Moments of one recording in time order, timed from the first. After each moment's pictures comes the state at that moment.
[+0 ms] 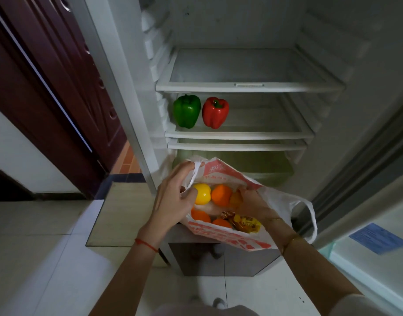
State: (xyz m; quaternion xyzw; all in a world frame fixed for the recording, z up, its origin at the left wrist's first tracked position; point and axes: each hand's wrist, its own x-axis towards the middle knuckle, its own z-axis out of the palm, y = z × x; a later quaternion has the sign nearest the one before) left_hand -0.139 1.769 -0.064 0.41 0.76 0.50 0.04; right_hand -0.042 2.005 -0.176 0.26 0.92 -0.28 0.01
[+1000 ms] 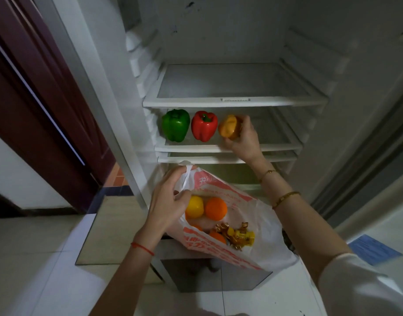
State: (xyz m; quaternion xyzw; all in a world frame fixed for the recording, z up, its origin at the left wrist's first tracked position) left_hand -0.161 1.798 -0.072 0.38 0.76 0.52 0.07; right_hand -0.127 2.057 -0.024 0.26 0.86 -0.35 -0.27
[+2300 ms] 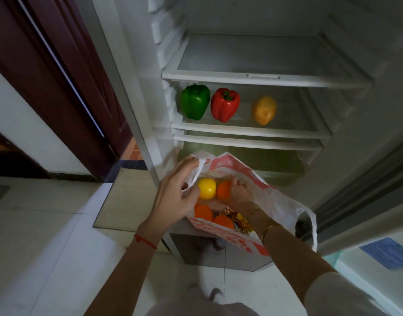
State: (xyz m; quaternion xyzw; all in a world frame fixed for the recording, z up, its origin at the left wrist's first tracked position) left_hand -0.134 1.771 -0.065 0.41 0.76 0.51 0.03; right_hand -0.086 1.983 -0.196 0.30 0.92 -0.23 0.10
